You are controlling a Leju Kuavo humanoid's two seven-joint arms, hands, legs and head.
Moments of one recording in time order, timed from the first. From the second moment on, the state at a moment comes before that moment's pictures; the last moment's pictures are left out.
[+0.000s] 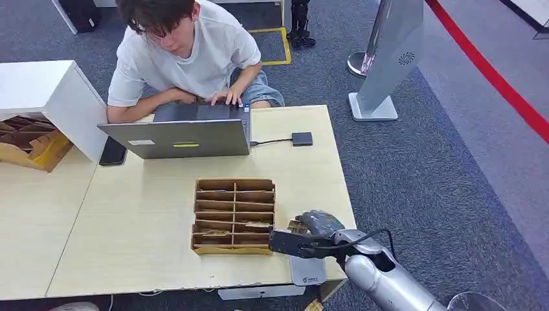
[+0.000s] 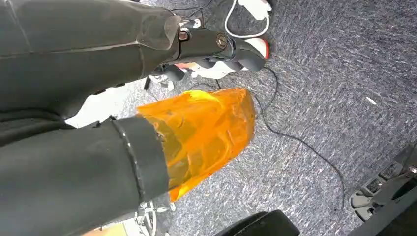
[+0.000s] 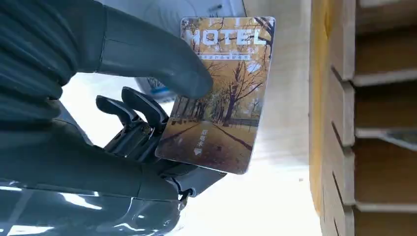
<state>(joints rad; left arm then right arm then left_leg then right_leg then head) -0.16 -0.13 0.05 -0.25 -1.15 0.12 0.18 -0.37 -0.24 0.78 -1.27 0.56 0.22 0.28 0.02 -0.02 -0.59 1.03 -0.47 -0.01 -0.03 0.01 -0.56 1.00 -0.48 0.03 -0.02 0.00</state>
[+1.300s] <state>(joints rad) -0.14 -0.14 0.12 -0.25 -1.17 0.14 0.18 -0.28 -0.13 0.61 -1.49 0.84 0.02 0.22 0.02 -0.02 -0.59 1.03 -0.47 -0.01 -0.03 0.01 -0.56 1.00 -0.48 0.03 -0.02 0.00</state>
